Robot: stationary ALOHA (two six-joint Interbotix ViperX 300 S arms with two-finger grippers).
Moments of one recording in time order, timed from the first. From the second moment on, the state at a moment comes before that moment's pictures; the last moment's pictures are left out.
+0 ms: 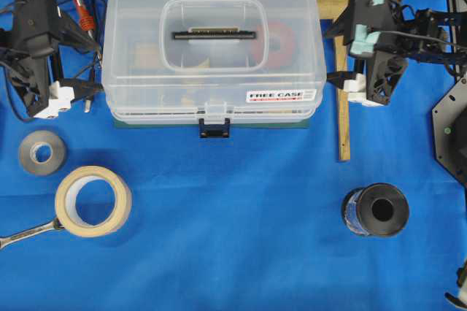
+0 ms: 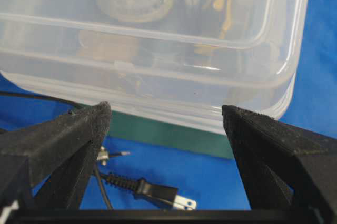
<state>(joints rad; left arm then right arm) 0.25 -0.60 1.02 -0.03 0.30 0.02 -0.30 -0.48 0.89 0.00 0.37 -0.01</state>
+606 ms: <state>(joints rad) 0.43 -0.71 1.01 -0.03 0.26 0.03 -0.43 -0.55 0.88 0.00 0.27 -0.01</state>
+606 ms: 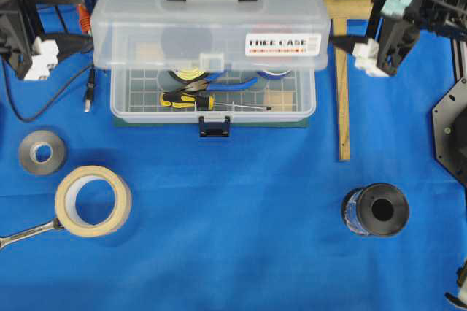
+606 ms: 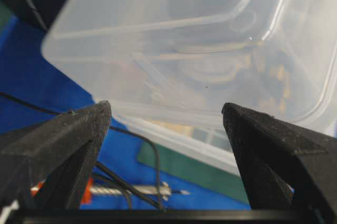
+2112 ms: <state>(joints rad) 0.82 -0.46 0.91 -0.03 0.03 0.22 -0.72 -0.37 0.75 0.00 0.10 0.00</state>
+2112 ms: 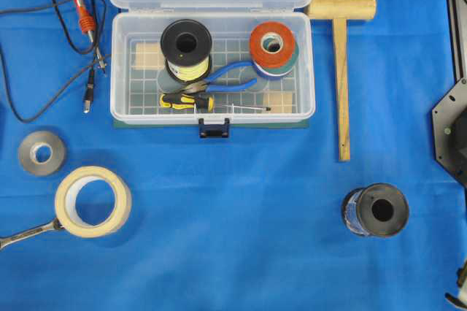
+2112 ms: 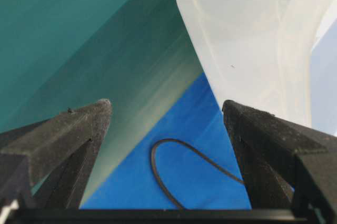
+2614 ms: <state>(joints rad) 0.86 -0.69 1.03 -0.03 0.06 0.23 -0.78 -0.55 0.84 0.00 0.17 0.01</state>
